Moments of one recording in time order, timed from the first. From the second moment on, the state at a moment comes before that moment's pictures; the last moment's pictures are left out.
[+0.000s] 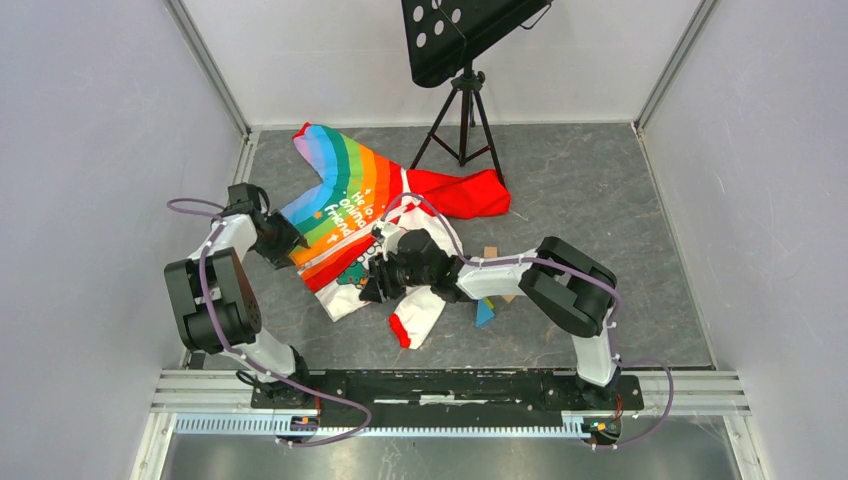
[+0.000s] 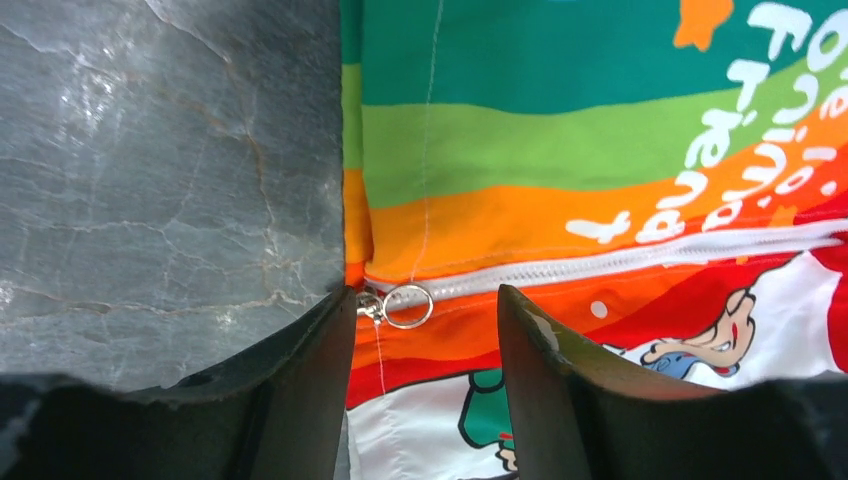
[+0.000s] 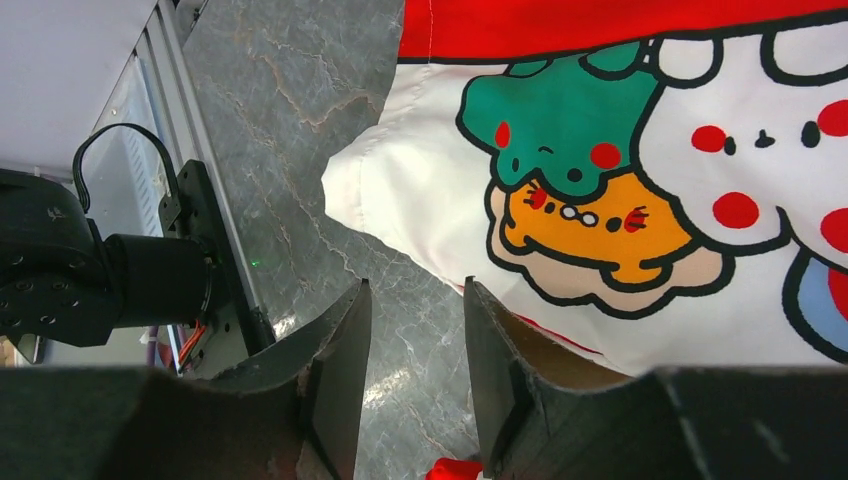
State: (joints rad) left arm 0.29 1.58 0.96 -0.57 0.19 -0.52; right arm 1.01 1.97 1.09 0.41 -0.32 0.52
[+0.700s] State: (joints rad) left arm 0.32 1.68 0.98 -0.59 0.13 -0.48; right arm 0.95 2.04 1.09 0.37 -0.31 0.45
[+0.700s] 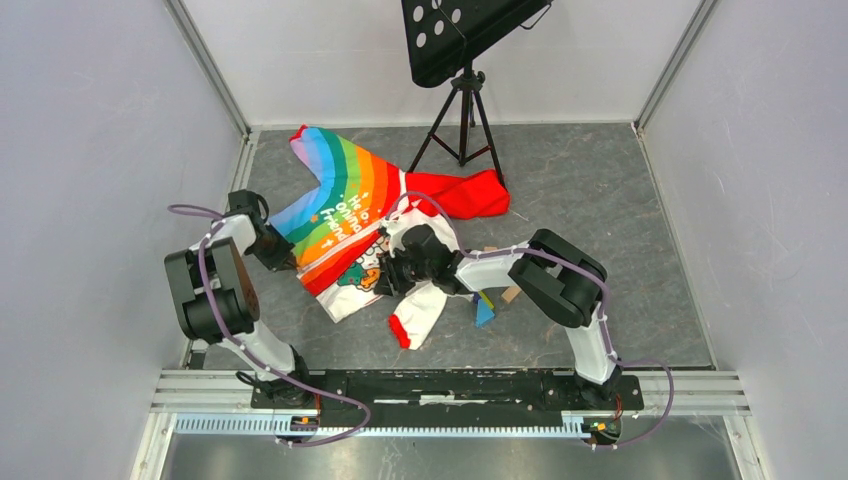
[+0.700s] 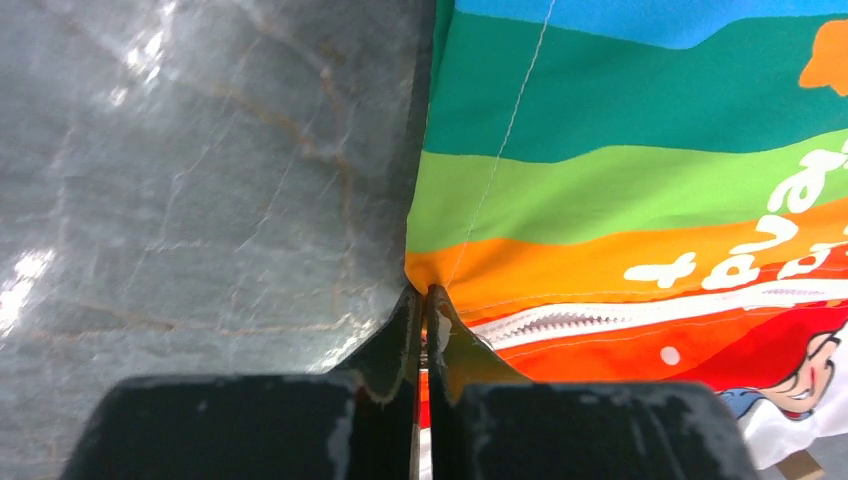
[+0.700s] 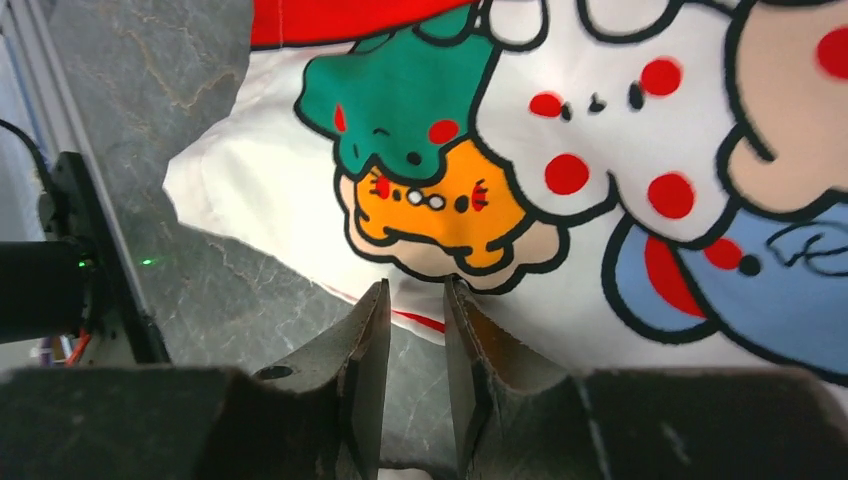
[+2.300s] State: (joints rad) left arm 0.32 1.33 0.83 -0.66 0.17 -0.54; right arm 1.26 2.22 1.59 0.11 0.18 -0.12
